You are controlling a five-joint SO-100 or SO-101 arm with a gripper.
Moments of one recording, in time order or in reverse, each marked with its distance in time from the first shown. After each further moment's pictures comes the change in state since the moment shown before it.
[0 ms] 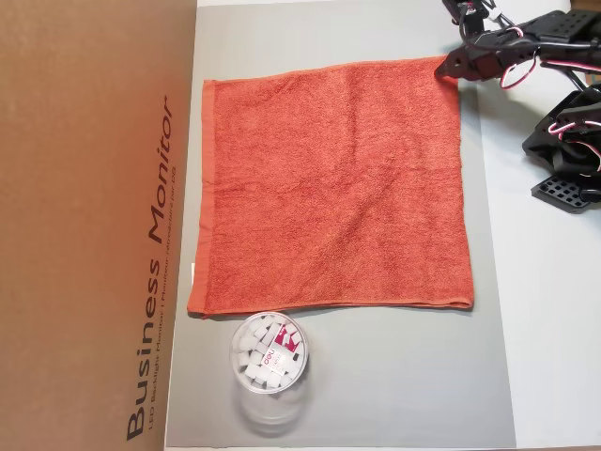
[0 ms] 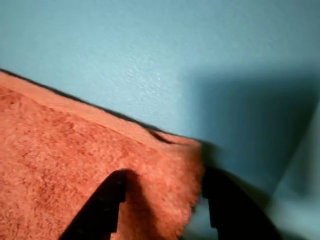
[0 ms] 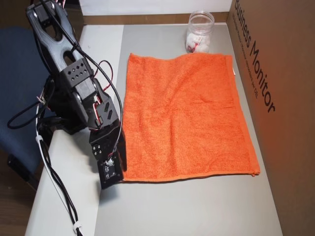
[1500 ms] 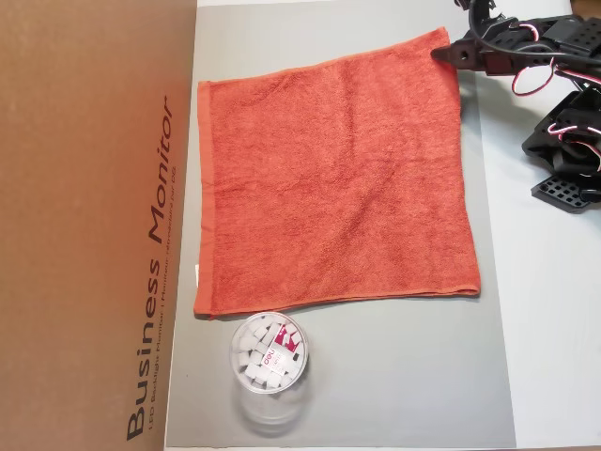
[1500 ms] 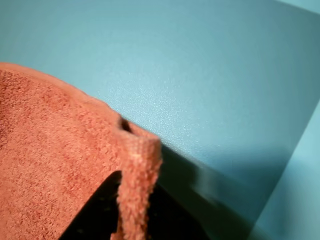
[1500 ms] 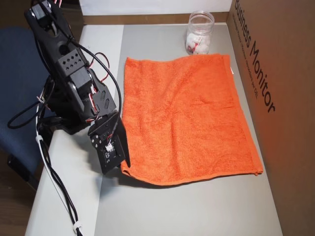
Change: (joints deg) arm 0.1 16.6 3.3 -0.4 -6.6
